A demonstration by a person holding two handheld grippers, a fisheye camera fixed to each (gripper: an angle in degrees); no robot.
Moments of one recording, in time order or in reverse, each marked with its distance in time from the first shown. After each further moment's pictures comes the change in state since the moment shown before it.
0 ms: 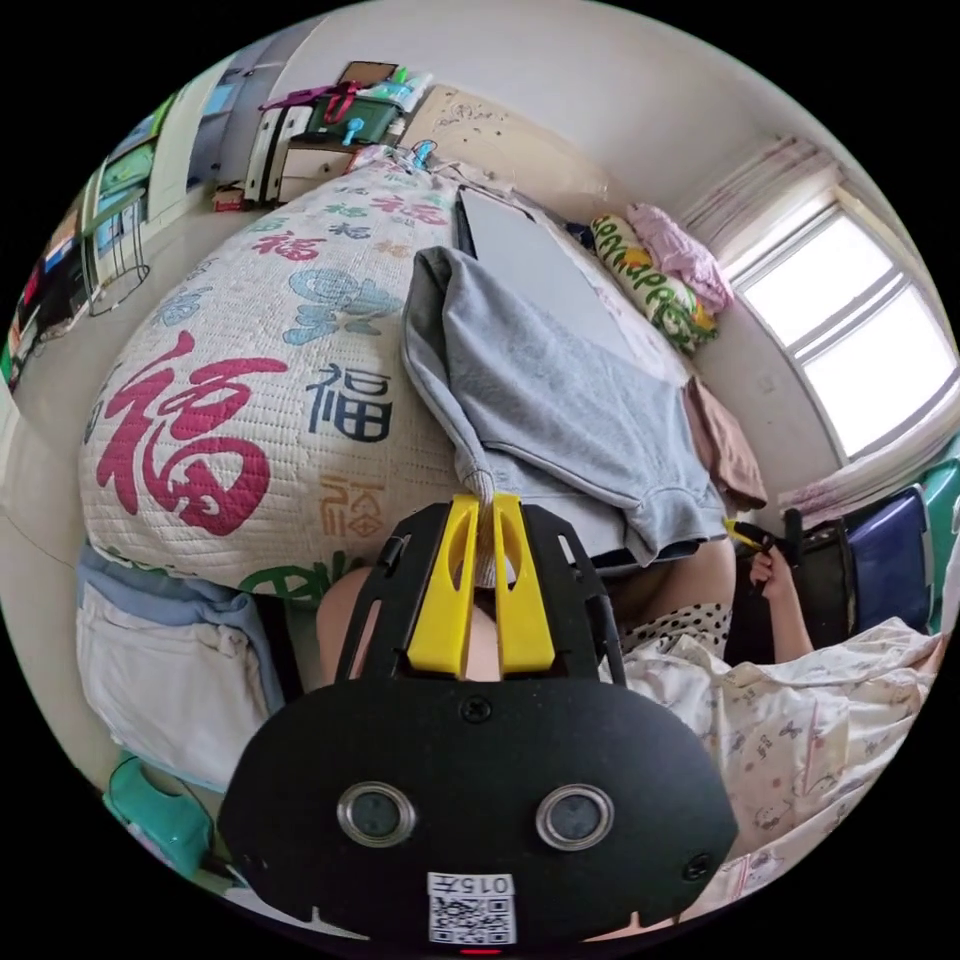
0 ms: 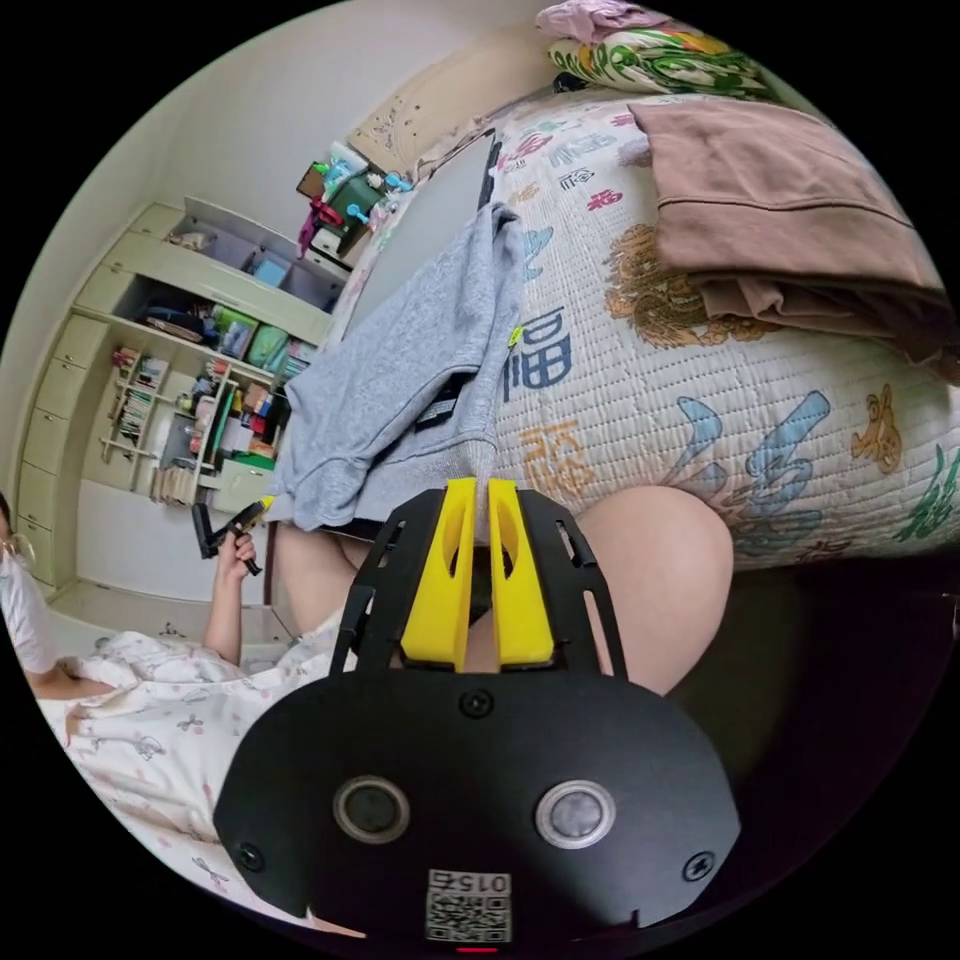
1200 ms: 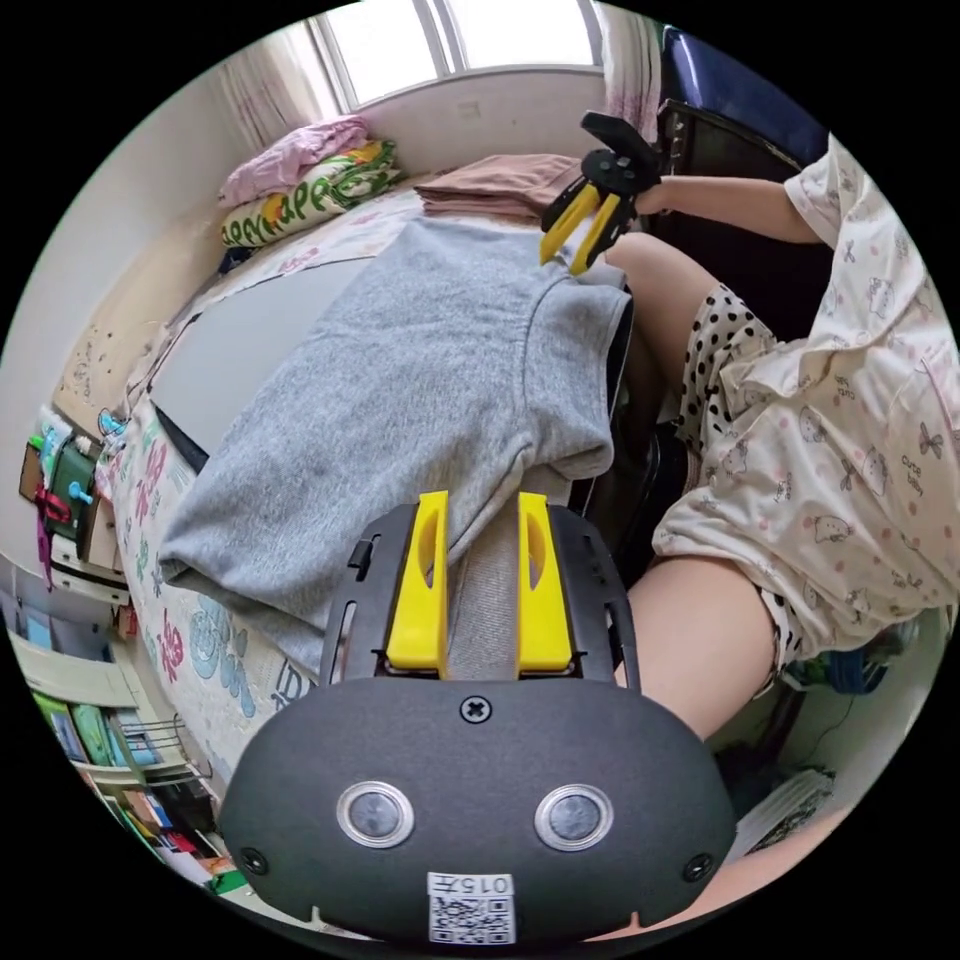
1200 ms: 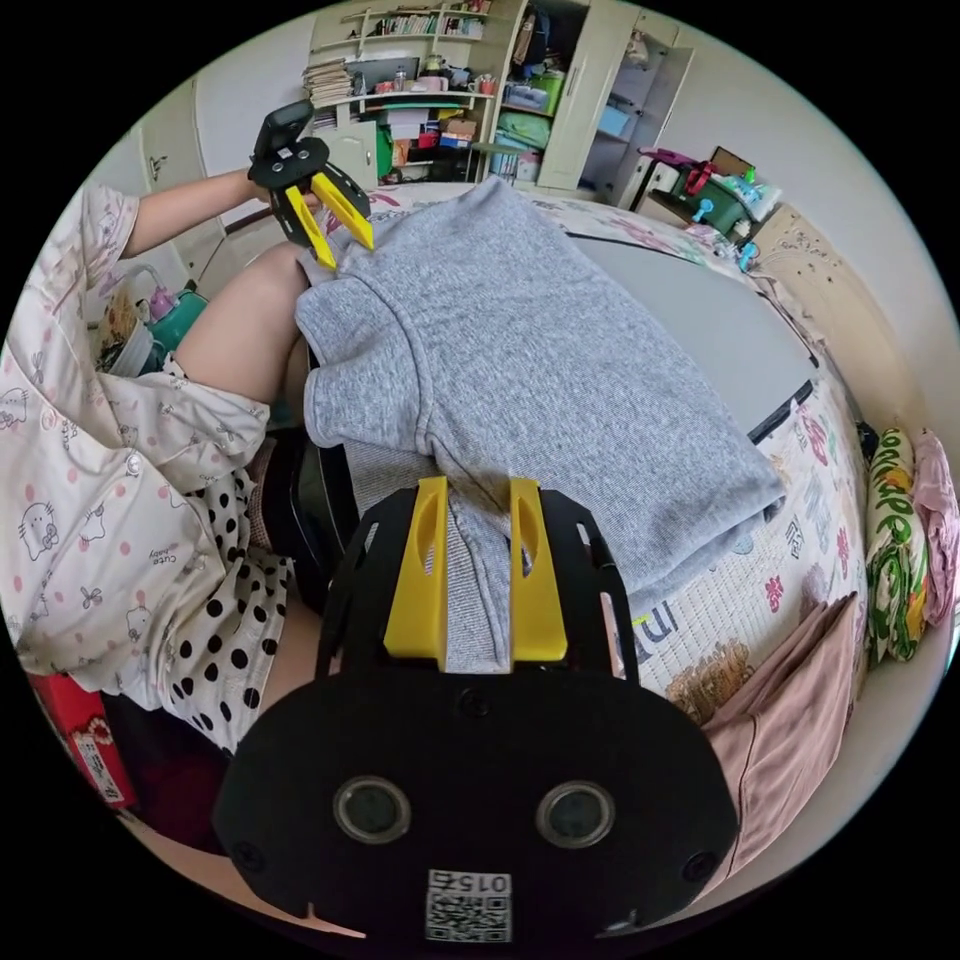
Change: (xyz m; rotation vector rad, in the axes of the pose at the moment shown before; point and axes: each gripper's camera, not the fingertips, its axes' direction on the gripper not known) left arm 0.235 -0.058 0.044 -0.173 -0.121 1.137; right arm -0.147 0.015 0.281 -0.206 0.338 -1.153
